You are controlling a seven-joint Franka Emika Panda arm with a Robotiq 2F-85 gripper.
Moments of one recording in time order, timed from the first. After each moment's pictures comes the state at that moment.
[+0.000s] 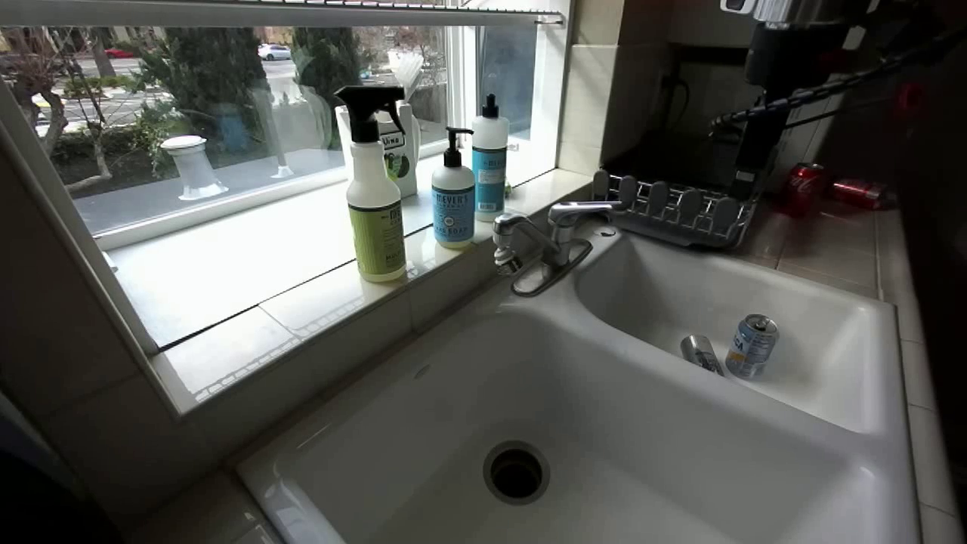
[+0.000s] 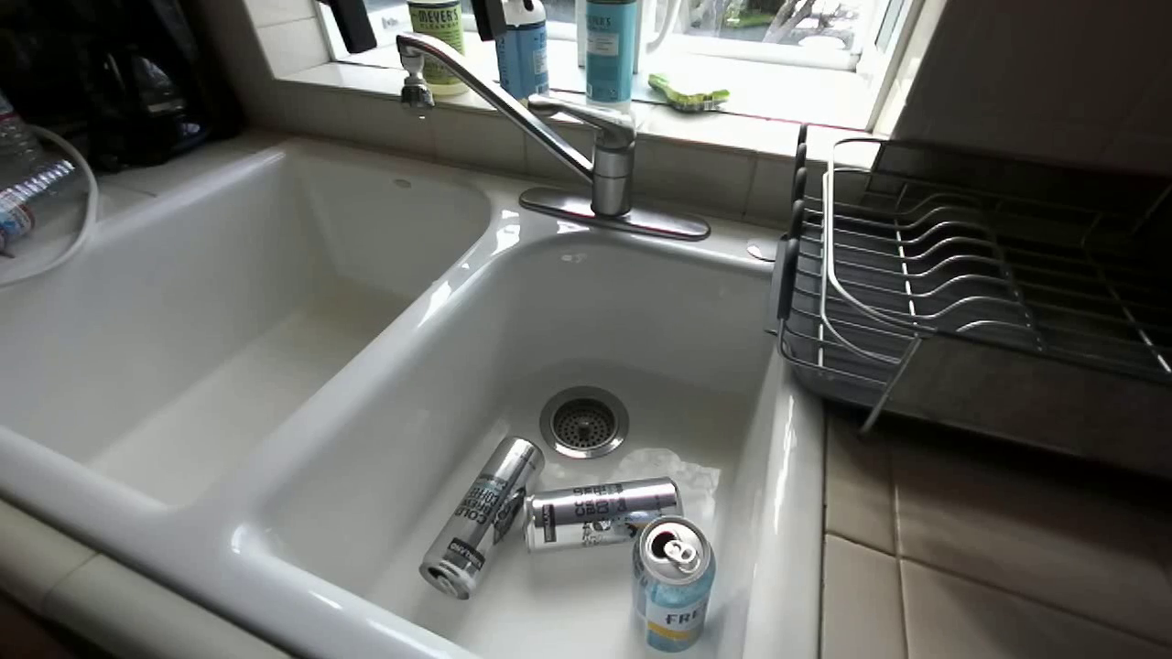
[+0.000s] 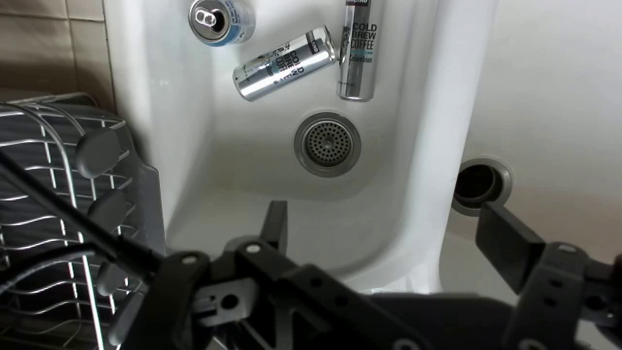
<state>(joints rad) -0.03 -0.44 -0.01 -2.19 -0.17 1.81 -0.15</state>
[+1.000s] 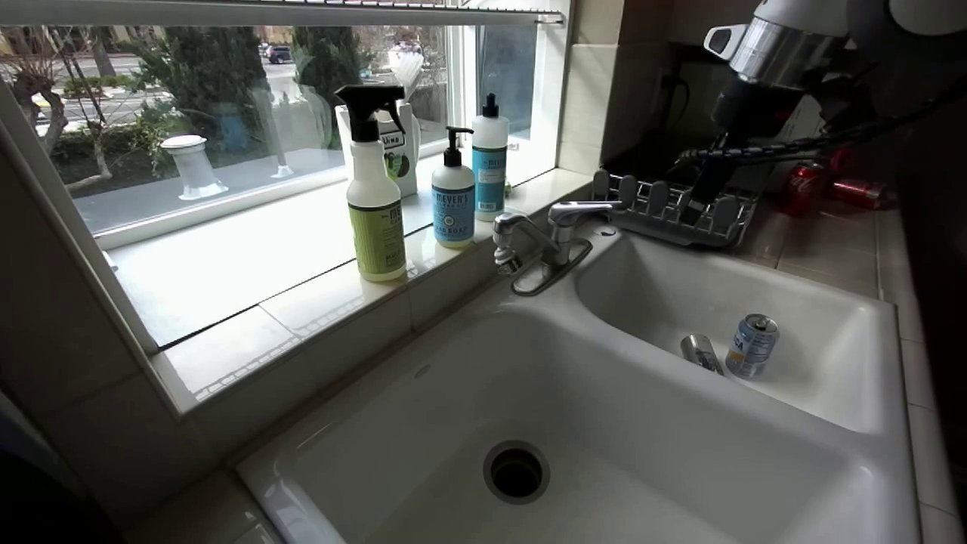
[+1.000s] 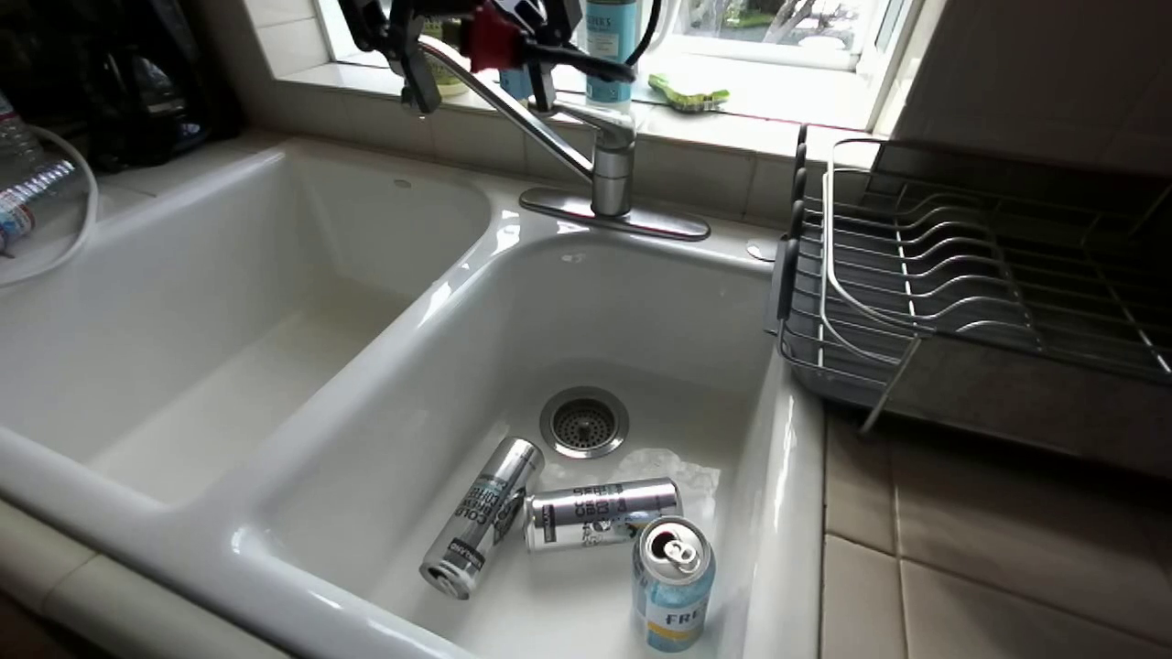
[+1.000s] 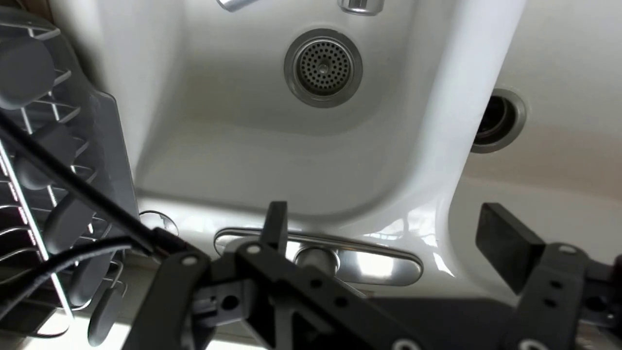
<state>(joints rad) -0.02 -0.42 -0.08 -2.36 -0.11 2.19 -0.23</state>
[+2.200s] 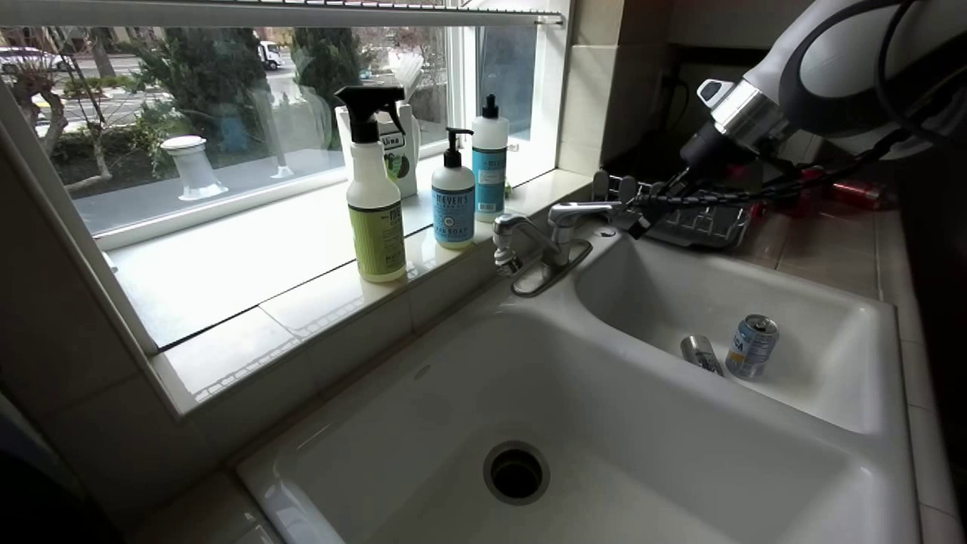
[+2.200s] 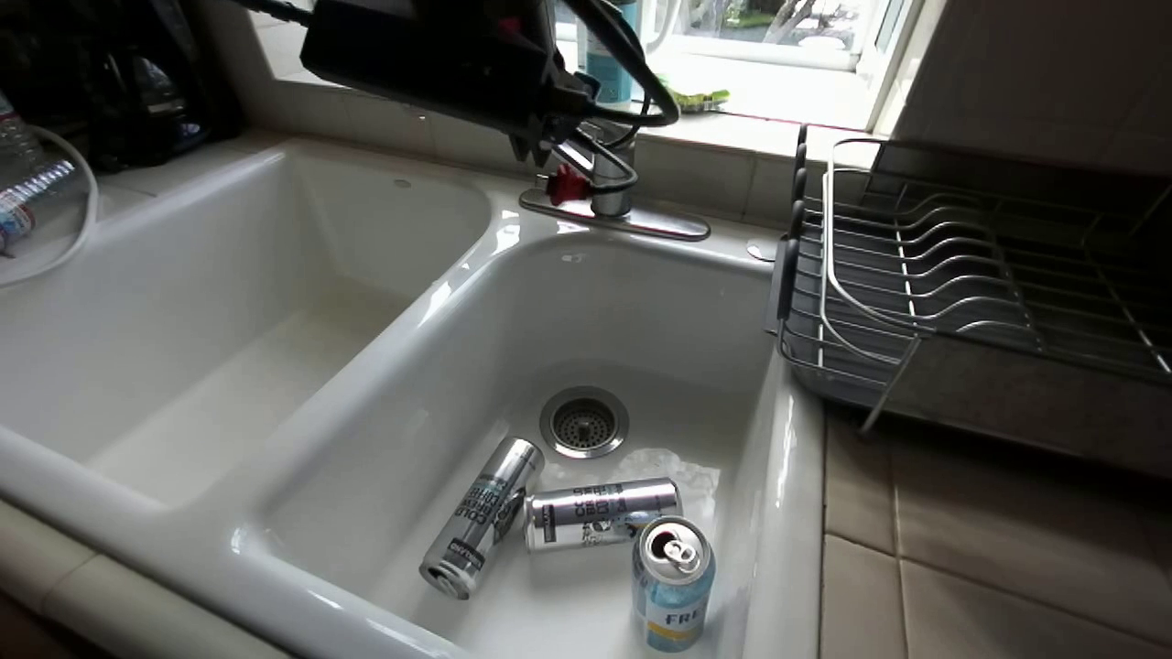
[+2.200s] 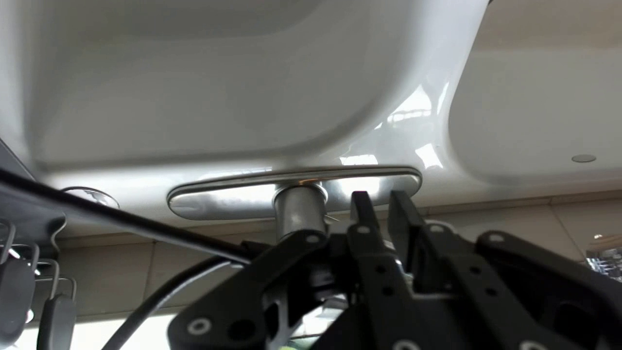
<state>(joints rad) 0.09 -0.31 -0.22 -2.50 0.32 2.68 -0.47</state>
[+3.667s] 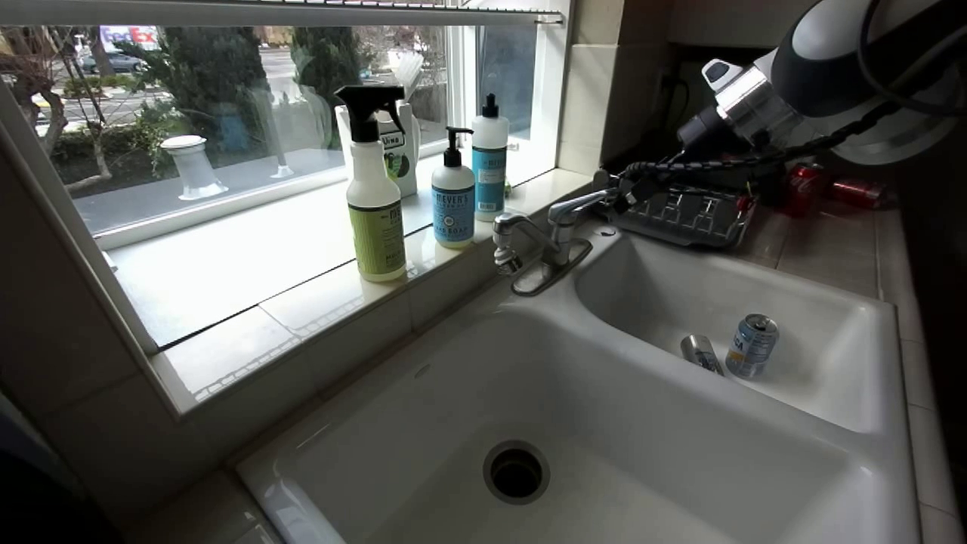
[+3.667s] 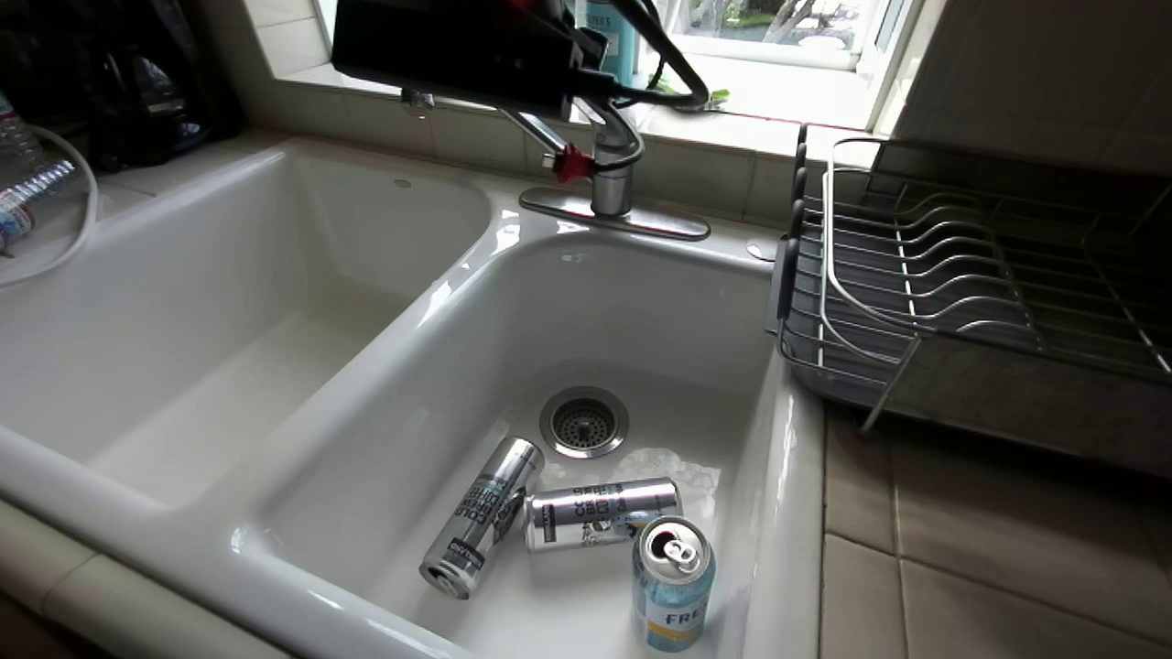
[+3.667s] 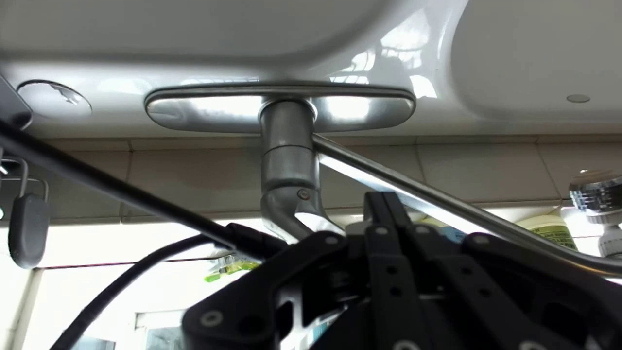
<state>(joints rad) 0.21 -0.31 -0.30 -2.49 0.55 2.84 -0.75</state>
